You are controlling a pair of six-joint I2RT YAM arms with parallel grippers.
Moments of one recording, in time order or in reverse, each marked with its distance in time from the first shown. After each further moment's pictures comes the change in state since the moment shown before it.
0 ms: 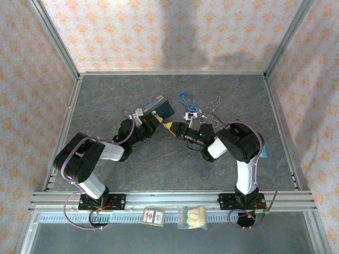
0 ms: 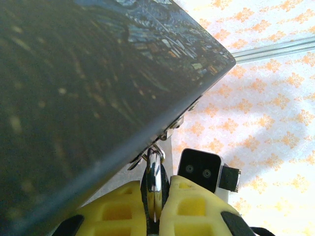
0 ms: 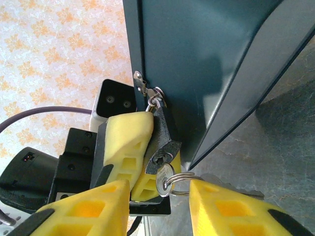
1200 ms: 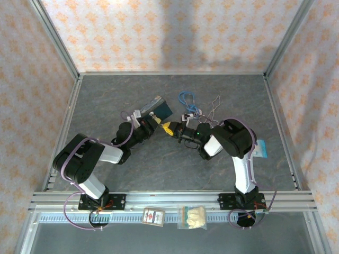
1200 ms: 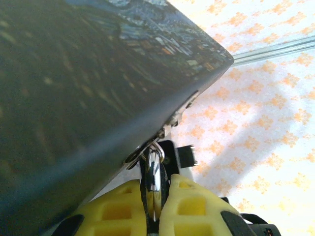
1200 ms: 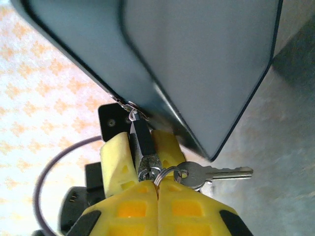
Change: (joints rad) left arm 0.002 -0.002 -0.063 0.108 -0.022 0.025; right arm -0.003 0.111 0.083 0.082 -0.078 0.518
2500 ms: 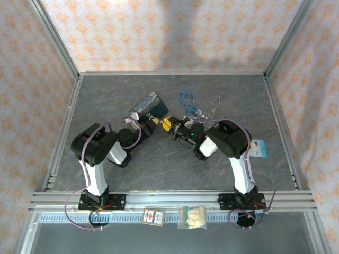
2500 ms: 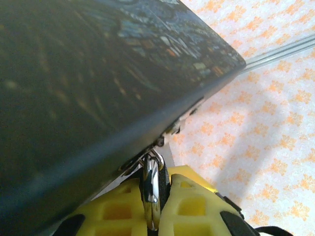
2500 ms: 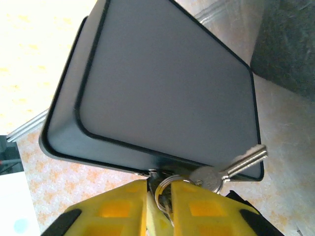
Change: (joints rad) left arm 0.012 0.260 -0.041 0.407 -0.060 0.080; right arm 0.064 0.032 0.036 -0.052 0.336 0.349
